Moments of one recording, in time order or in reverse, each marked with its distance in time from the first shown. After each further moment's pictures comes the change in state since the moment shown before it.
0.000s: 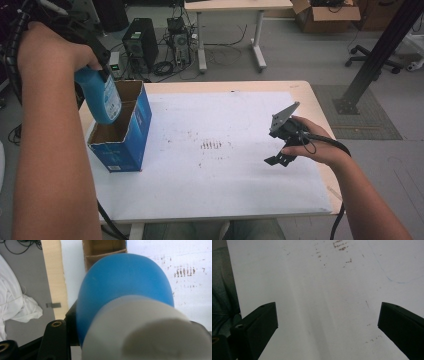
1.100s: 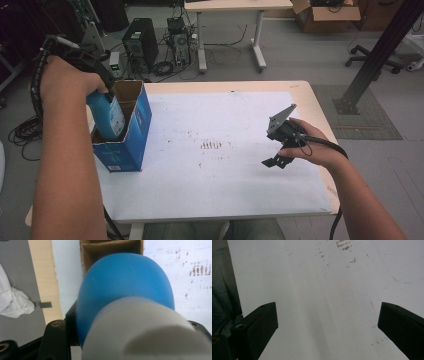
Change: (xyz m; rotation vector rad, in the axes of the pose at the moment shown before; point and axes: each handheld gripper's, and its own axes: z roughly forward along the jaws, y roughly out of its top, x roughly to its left) left arm 0.013 0.004 0.079 0.065 -0.025 -0.026; right arm 0.005 0.002 0.006 0.008 0.006 0.013
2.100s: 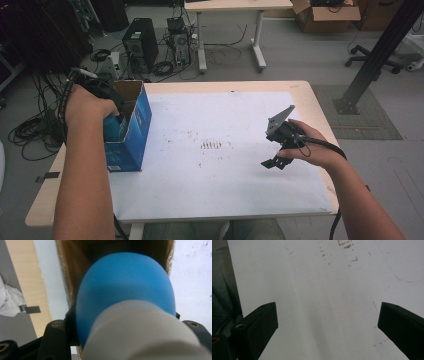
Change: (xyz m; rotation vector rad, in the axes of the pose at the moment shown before) left arm -0.001 0.004 0.080 0.062 -0.002 0.013; right arm 0.000 -0.001 0.004 0.006 0.010 0.005
